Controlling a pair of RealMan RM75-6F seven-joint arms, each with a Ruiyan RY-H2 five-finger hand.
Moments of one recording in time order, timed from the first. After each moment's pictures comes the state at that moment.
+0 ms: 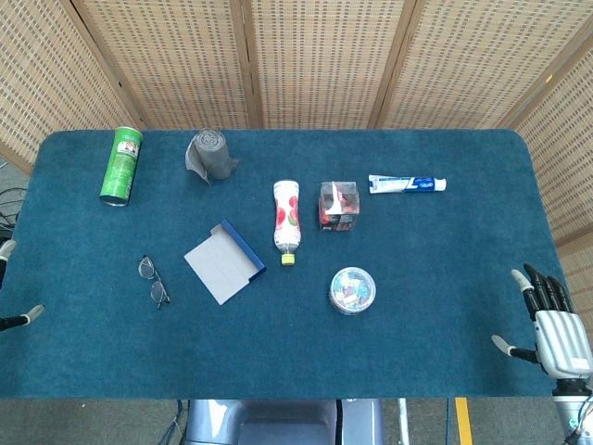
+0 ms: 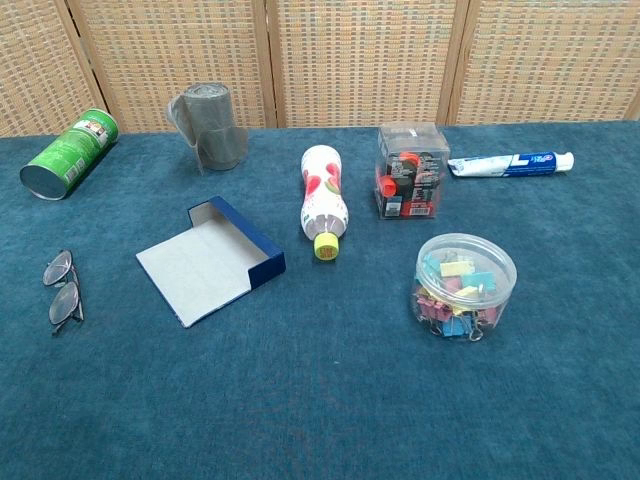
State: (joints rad) left arm -0.16 -1.15 -0.04 -1.43 1.32 1.41 -0.10; right arm 0.07 -1.12 0.05 -1.58 -1.51 1.47 0.11
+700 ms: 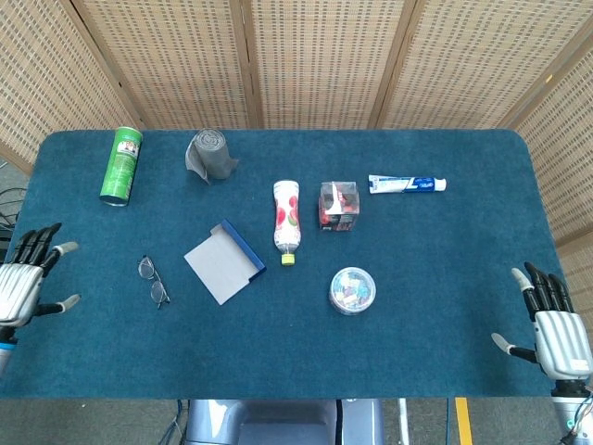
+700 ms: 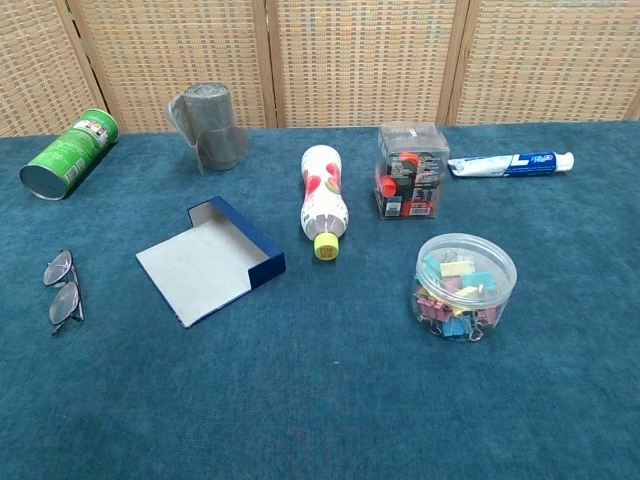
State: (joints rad) left arm -0.26 -1.22 -0.04 -1.27 1.56 1.38 -0.25; right arm 0.06 -1.16 0.05 -1.54 -1.53 1.51 0.10
